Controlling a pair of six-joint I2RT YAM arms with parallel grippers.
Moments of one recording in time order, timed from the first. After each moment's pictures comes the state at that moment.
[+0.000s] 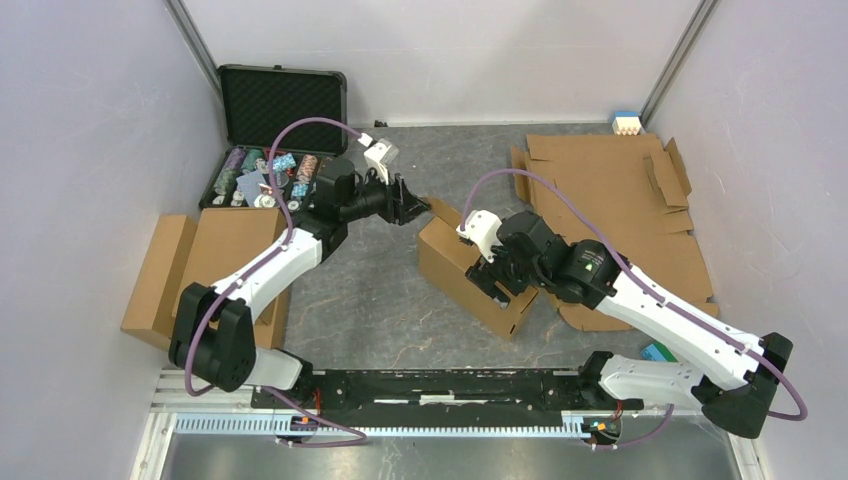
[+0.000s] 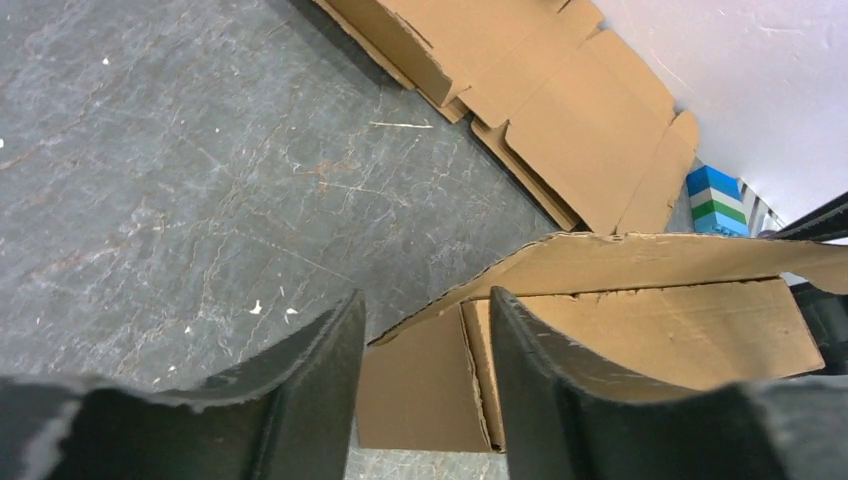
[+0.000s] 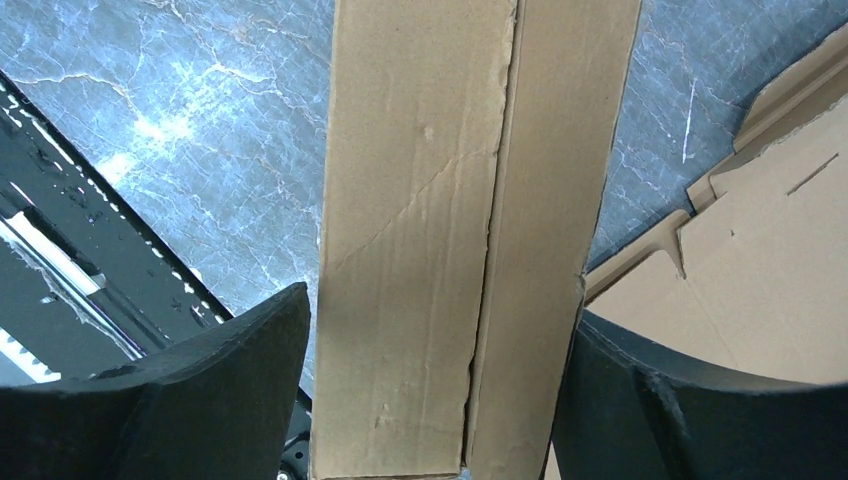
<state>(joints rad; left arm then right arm) -0.41 1.40 0.95 0.16 0.57 -0.23 0.91 1.10 1.12 -0.87 0.12 -0.13</state>
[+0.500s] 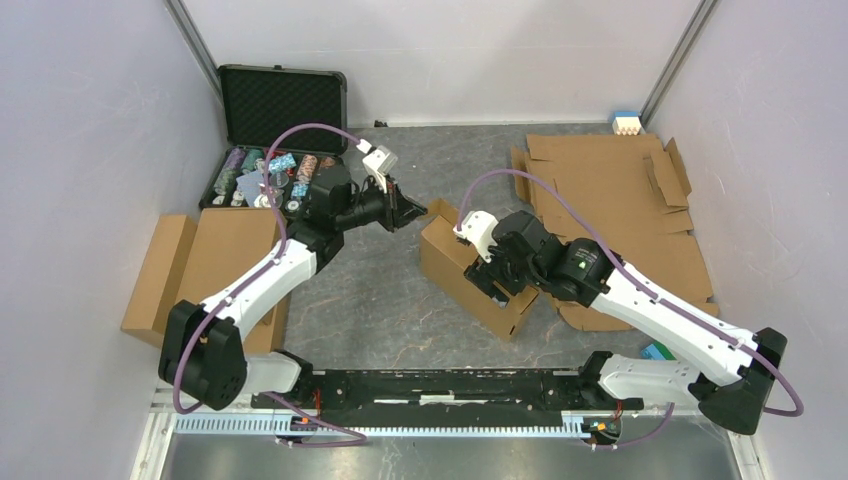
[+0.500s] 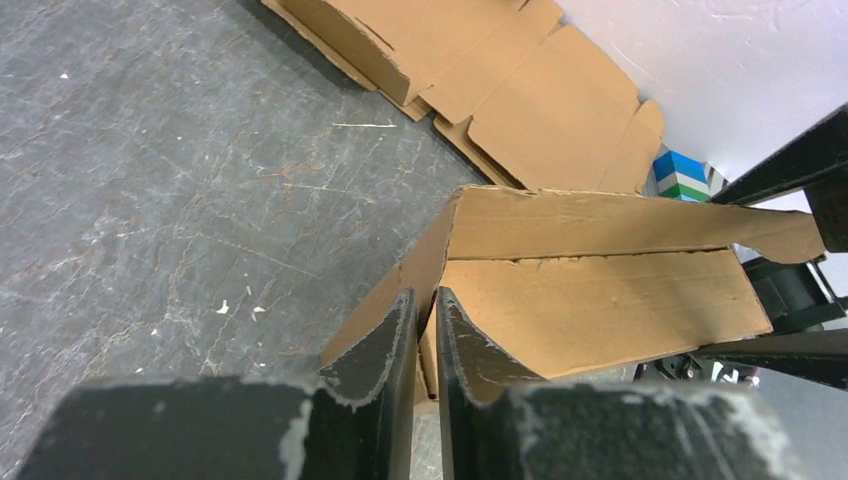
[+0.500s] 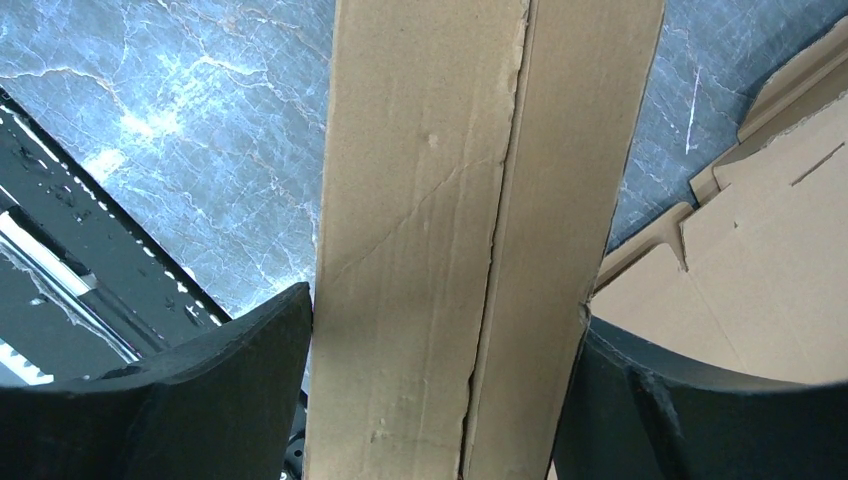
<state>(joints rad) -0.44 1.31 0.90 0.16 0.60 -0.24 0.91 1.12 1.12 -0.87 0.13 -0.13</state>
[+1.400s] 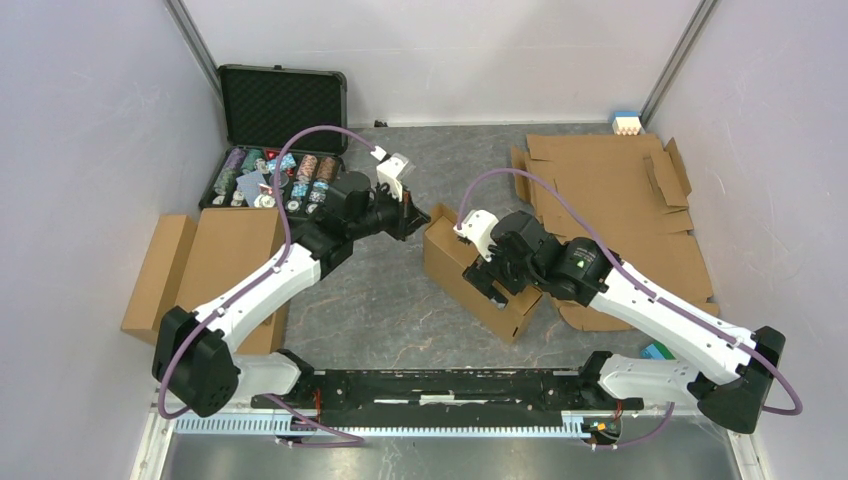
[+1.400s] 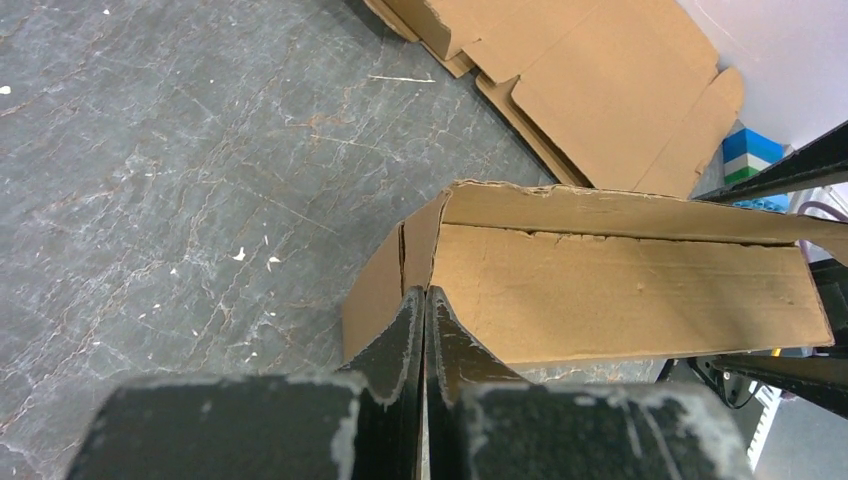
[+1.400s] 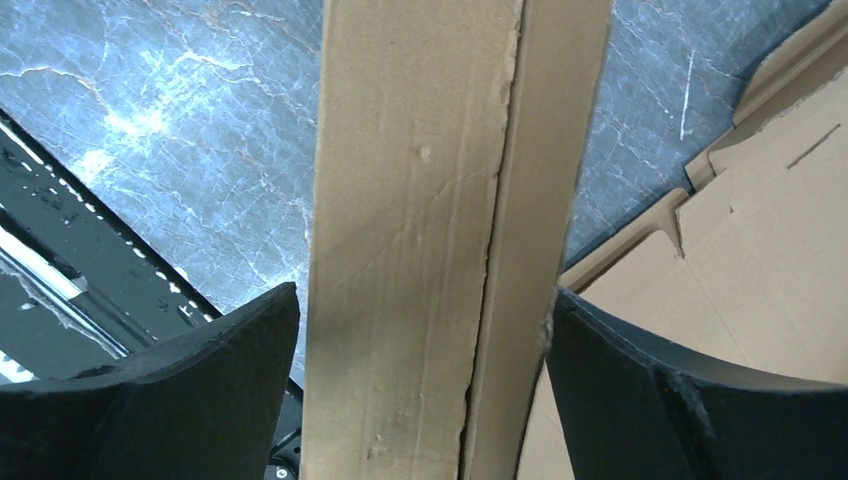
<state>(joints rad) -0.57 1.27 0.95 -0.05 0.36 -0.20 0.91 1.13 1.12 -0.88 0.15 -0.11</state>
